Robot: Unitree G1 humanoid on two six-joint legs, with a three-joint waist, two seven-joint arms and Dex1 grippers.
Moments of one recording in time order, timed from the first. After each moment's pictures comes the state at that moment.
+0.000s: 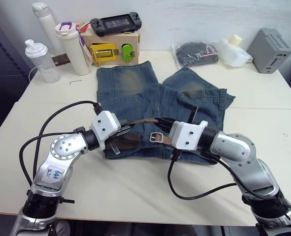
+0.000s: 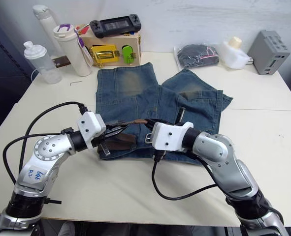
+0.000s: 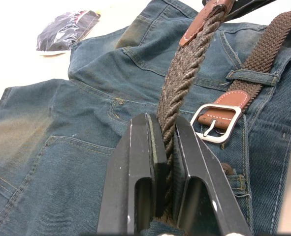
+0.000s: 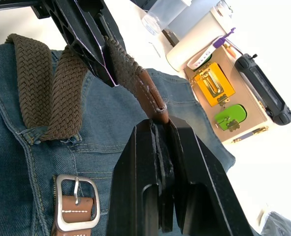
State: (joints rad) left arm -0.29 0.57 -0.04 -0.39 -0.20 0.32 -0.66; right arm -0.40 -0.58 0.24 -0.56 -0.13 0.24 0.73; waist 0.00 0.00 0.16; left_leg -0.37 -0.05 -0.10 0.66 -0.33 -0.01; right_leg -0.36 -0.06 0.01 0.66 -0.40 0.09
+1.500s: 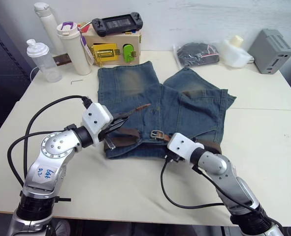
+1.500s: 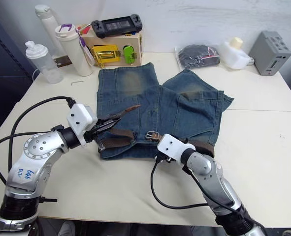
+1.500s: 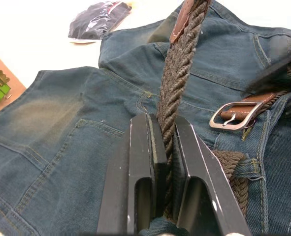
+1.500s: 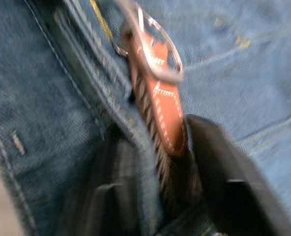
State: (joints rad) left arm -0.29 0.57 0.03 -0.46 -0.24 0.47 -0.59; right arm -0.21 -0.43 0.30 -0.44 -0.27 0.58 0.57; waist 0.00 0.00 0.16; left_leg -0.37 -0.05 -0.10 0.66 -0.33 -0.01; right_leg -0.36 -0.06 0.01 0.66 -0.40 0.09
